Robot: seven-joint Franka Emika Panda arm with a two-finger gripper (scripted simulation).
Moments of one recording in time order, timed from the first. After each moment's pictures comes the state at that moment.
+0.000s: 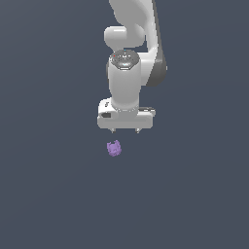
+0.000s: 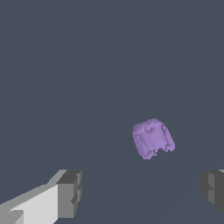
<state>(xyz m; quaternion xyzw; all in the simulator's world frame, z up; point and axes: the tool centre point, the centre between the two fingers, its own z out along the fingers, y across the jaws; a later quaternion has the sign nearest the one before) 0.003 0.004 0.187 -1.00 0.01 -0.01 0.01</state>
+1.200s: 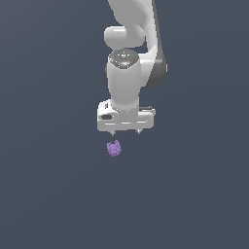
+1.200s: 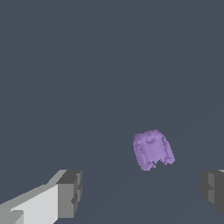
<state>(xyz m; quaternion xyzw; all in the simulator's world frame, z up) 0.016 0.005 0.191 -1.00 -0.03 -0.02 0.01</state>
